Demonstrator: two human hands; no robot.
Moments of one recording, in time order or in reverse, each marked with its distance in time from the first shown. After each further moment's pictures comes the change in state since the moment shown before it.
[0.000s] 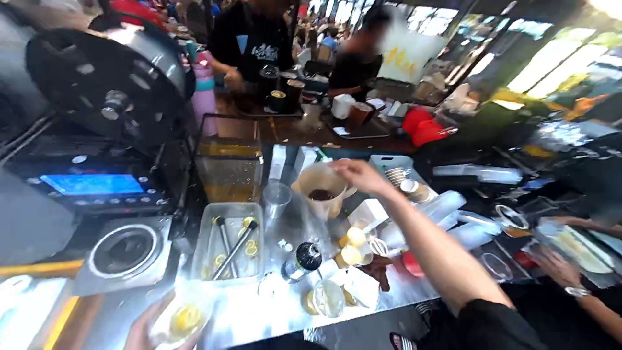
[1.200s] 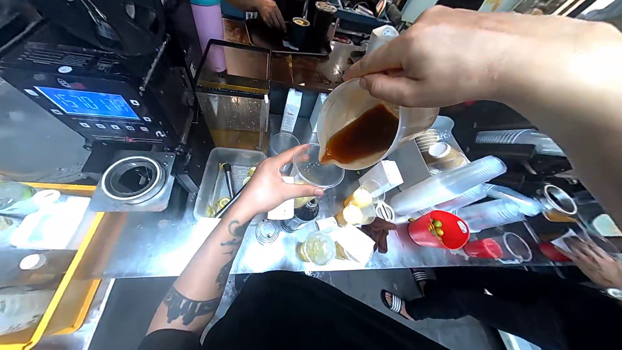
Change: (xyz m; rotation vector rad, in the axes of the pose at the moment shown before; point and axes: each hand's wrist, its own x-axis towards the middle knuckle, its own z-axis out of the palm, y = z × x) left_hand 0.147 0.137 0.188 -0.099 -0.533 0.082; right_hand -0.035 -0.172 -0.088 -0.892 -0.265 -0.640
